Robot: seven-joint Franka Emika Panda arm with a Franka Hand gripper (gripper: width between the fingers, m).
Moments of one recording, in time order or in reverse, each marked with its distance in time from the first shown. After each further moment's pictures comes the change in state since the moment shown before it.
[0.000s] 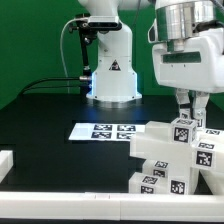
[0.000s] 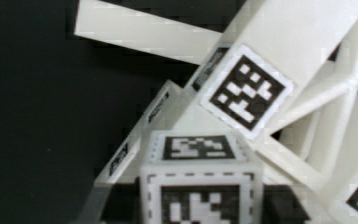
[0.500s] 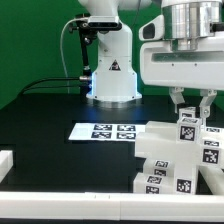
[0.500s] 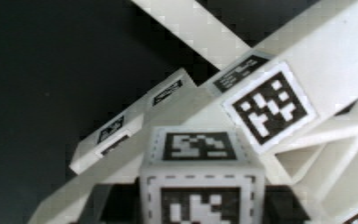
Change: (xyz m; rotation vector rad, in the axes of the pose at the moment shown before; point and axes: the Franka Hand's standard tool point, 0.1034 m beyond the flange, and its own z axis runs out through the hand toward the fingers) arm -0.004 0.004 -0.001 -0.042 0.031 -0.305
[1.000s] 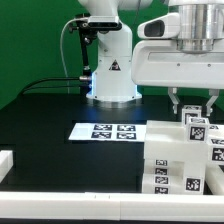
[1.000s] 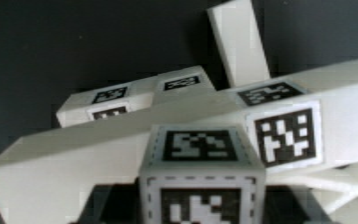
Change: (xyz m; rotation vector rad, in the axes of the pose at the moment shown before) arm -0.004 0.006 0.000 -0.074 -0.021 -0.509
